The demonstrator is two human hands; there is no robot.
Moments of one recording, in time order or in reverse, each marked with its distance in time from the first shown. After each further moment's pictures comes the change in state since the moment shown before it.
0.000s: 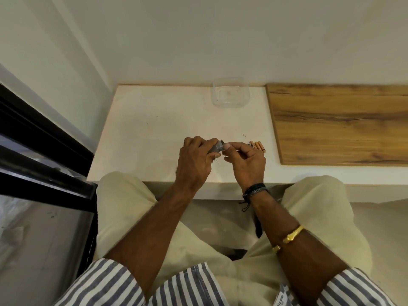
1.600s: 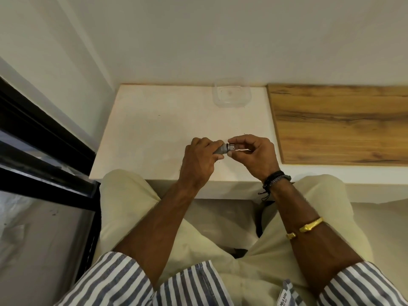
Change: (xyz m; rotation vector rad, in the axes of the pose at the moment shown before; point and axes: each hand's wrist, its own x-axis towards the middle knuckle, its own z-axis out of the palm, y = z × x) left_hand 0.002 0.001 0.000 0.030 -0.083 0.055; right_hand 0.027 -0.014 -0.036 -0.313 -0.321 -0.216
